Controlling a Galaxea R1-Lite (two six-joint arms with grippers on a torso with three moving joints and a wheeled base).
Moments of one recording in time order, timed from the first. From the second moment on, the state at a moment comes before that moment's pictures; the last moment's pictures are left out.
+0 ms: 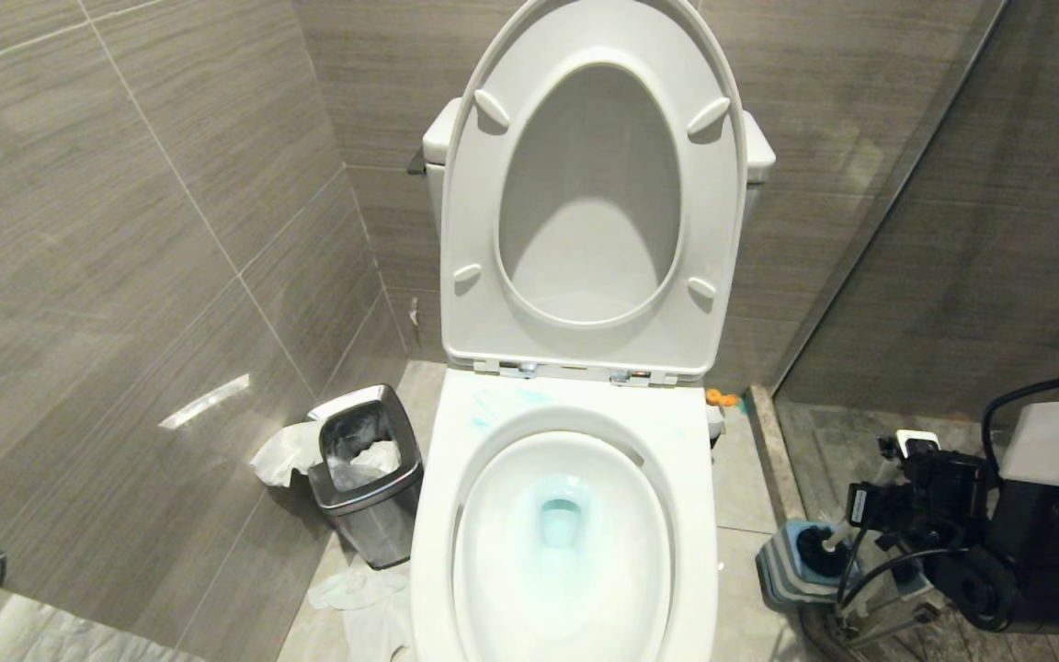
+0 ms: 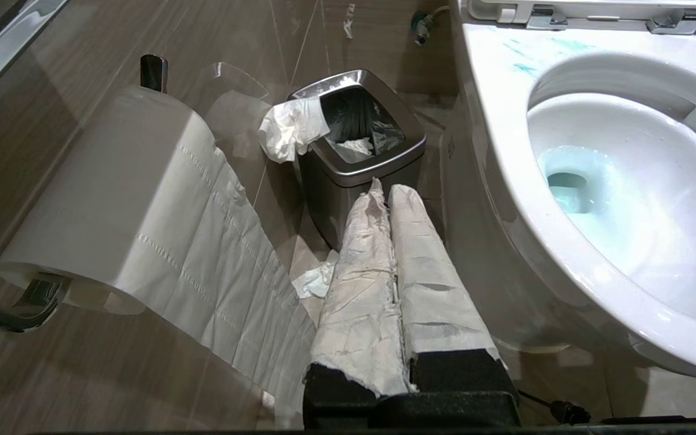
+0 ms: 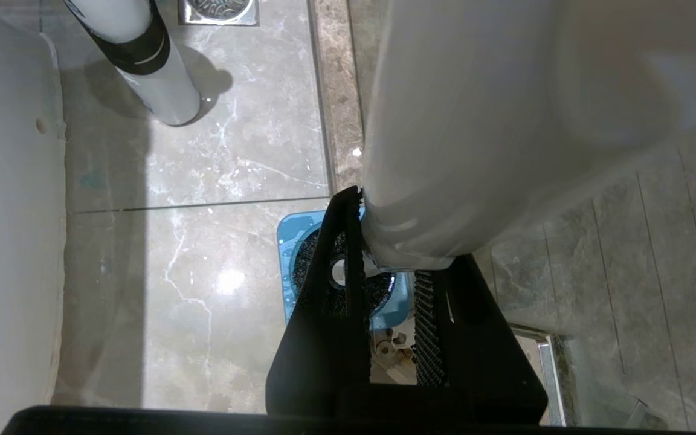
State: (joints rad) left arm -0.01 0.00 0.00 0.01 -0.01 0.00; right arm -0.14 2.42 -0.61 -1.34 -0.22 0.01
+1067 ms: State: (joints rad) left arm -0.01 0.00 0.00 0.01 -0.01 0.00; right arm -0.14 2.36 -0.30 -1.51 -0.19 -0.08
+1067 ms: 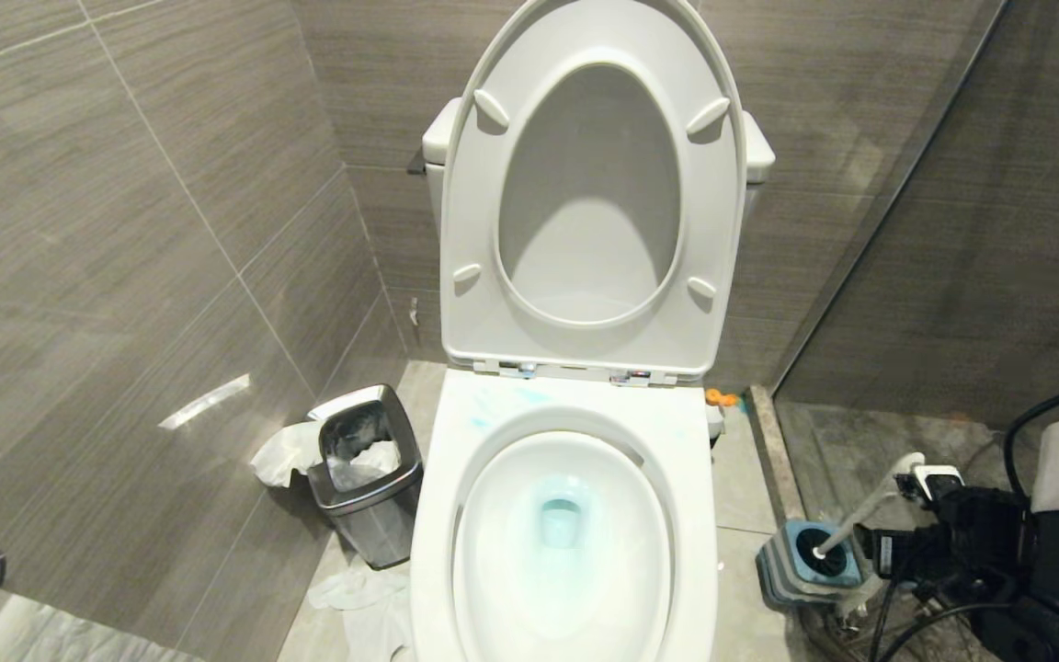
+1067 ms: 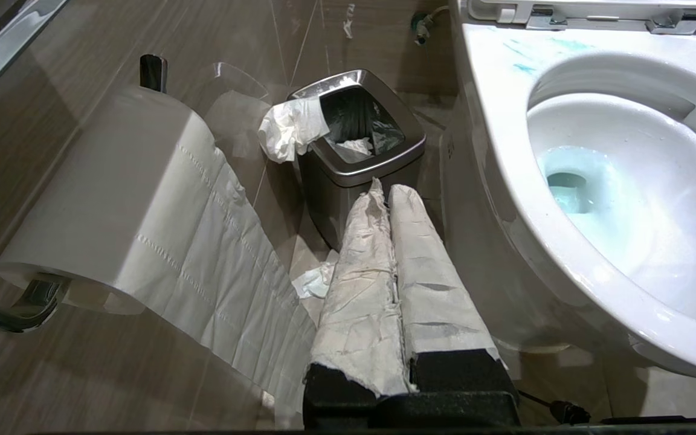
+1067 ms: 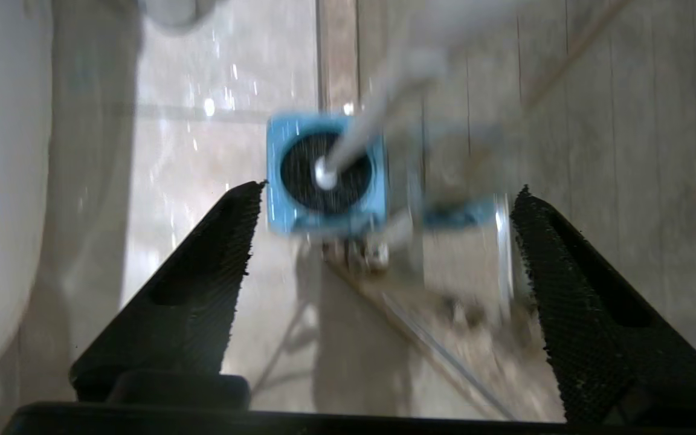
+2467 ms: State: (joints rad) left arm -0.01 0.00 0.00 0.01 -0.01 0.00; right arm -0.13 1.66 -0.20 -1.50 -0.01 -0.11
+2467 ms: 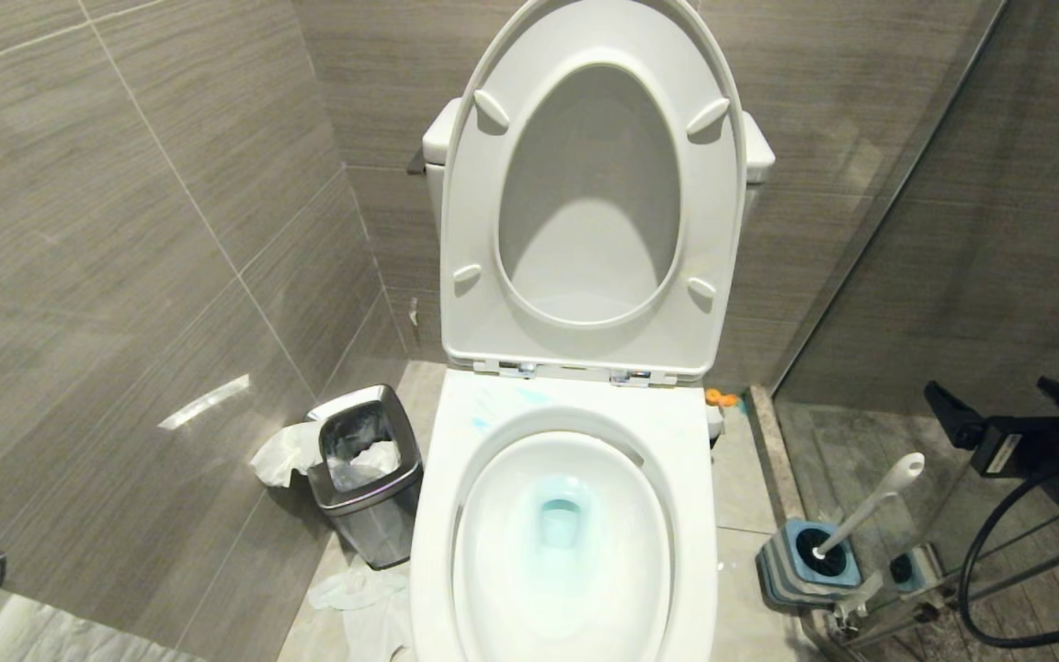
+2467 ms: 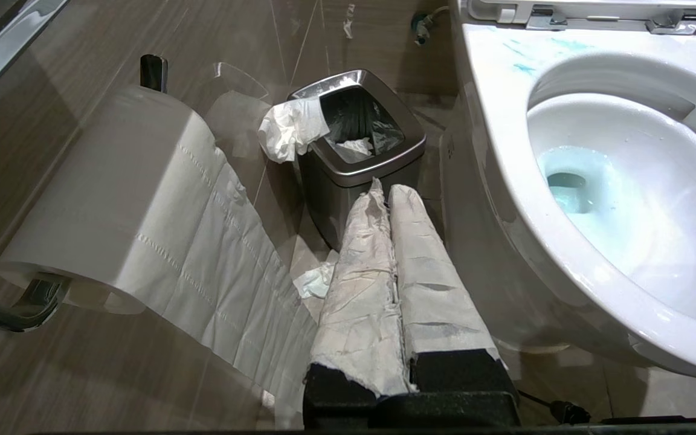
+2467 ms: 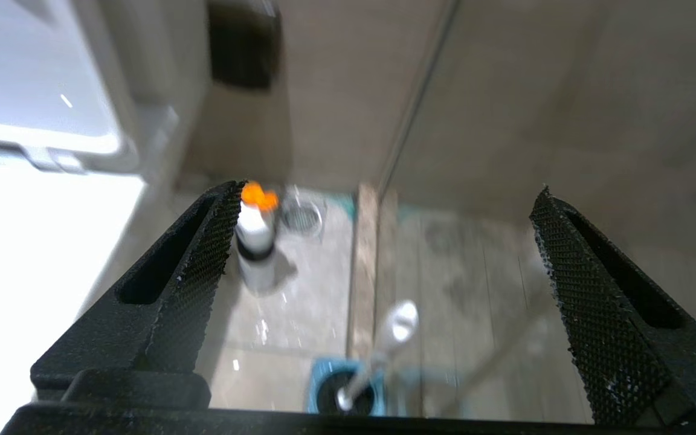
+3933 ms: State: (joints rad) left arm -0.01 0.00 0.00 0.01 -0.01 0.00; right arm -0.12 1.31 -0.55 -0.93 0.01 -0.11
